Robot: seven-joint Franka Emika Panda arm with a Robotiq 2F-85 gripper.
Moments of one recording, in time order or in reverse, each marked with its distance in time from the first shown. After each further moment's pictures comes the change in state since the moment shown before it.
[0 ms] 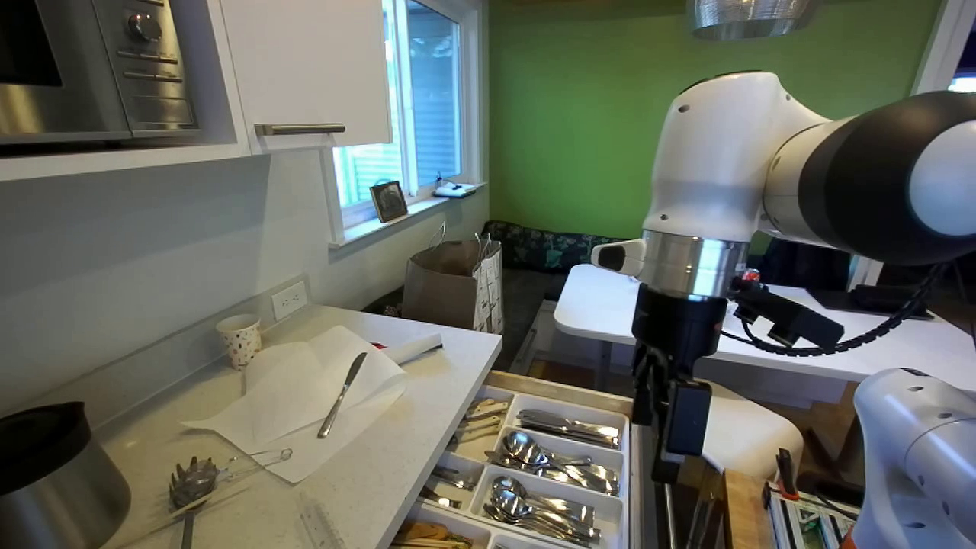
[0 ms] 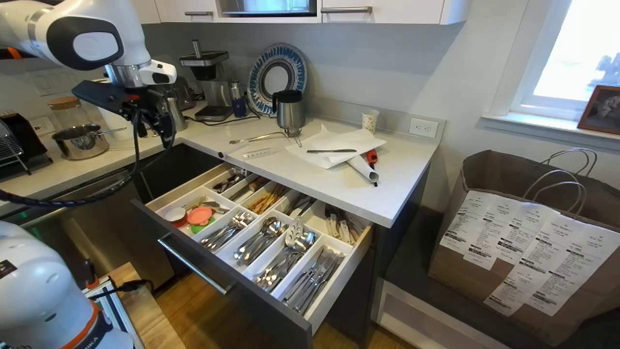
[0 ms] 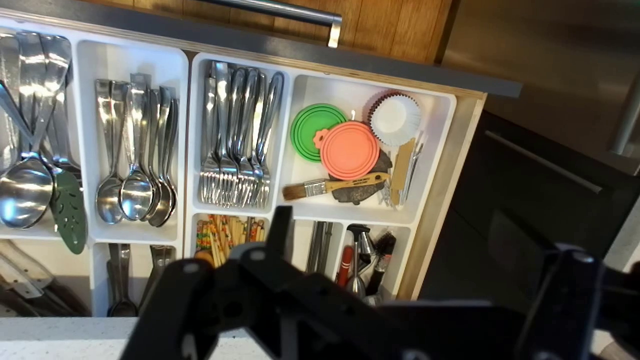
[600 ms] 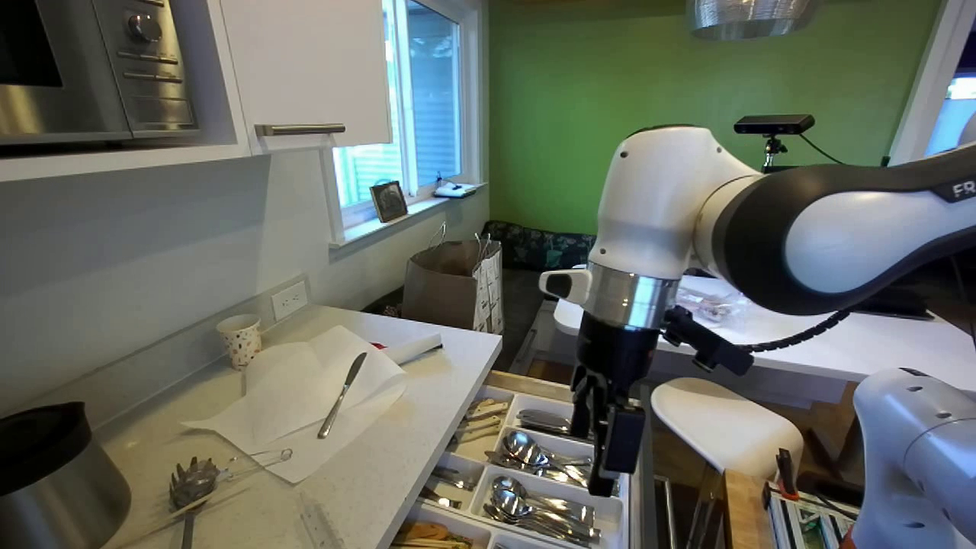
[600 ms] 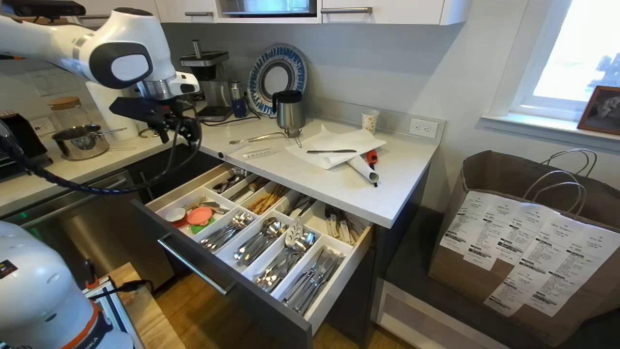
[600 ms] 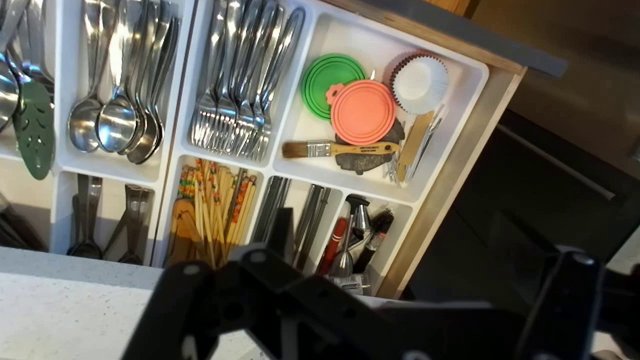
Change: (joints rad) arm 0.000 0.147 -0.012 -0.004 -0.002 0.202 -0.197
